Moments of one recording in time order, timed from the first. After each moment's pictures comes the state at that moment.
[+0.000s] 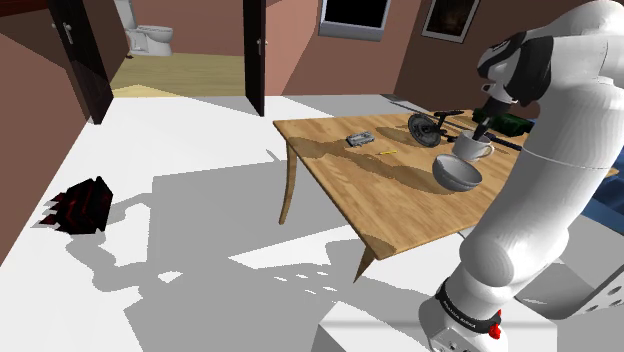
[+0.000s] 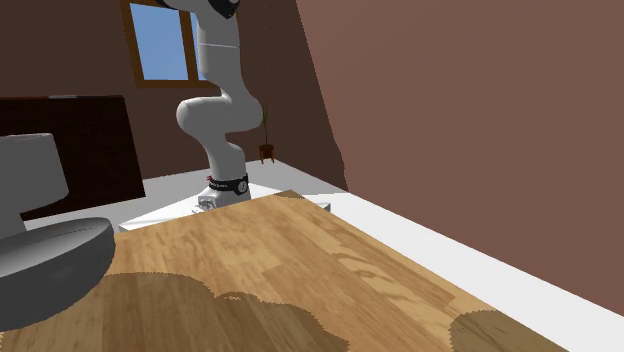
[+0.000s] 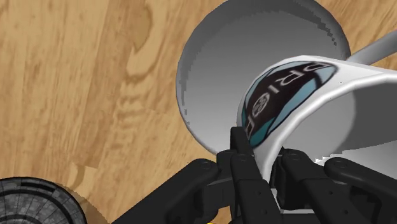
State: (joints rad) arm -0.36 0.15 -0.97 -1.80 0.23 1.85 -1.39
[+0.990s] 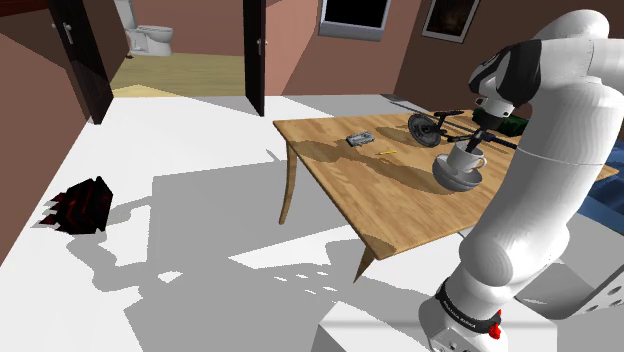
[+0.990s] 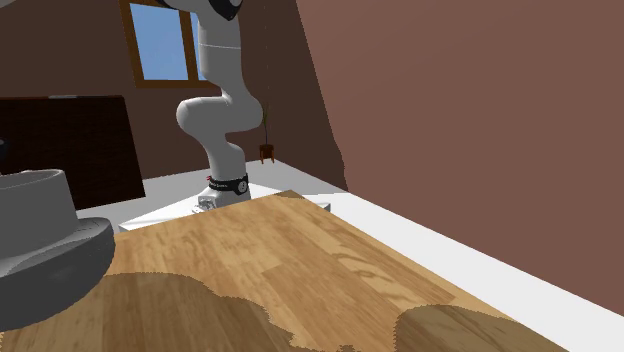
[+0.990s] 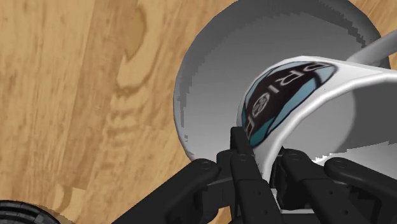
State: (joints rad) arm -0.37 0.19 -0.95 -1.90 0.28 1.96 -1.43
